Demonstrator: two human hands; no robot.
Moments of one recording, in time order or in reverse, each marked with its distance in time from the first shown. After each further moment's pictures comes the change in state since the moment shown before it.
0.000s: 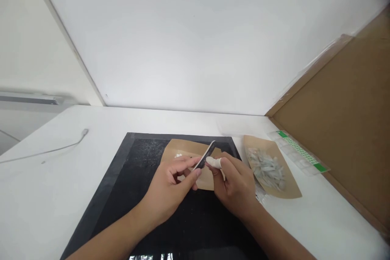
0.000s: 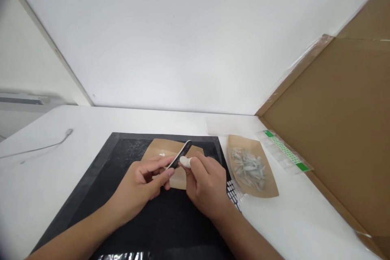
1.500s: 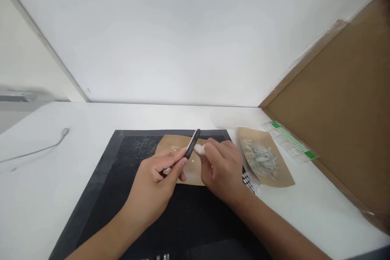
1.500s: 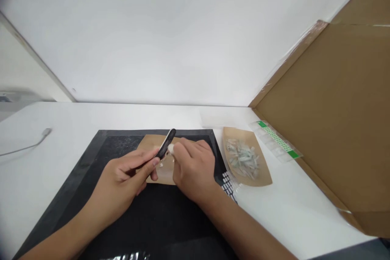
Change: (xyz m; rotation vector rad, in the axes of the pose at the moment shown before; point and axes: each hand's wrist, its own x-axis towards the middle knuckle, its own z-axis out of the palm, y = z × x) left_hand 0.001 0.001 -0.012 0.168 0.147 0.124; right_hand 0.018 -0.007 0.014 -0.116 -0.011 -0.032
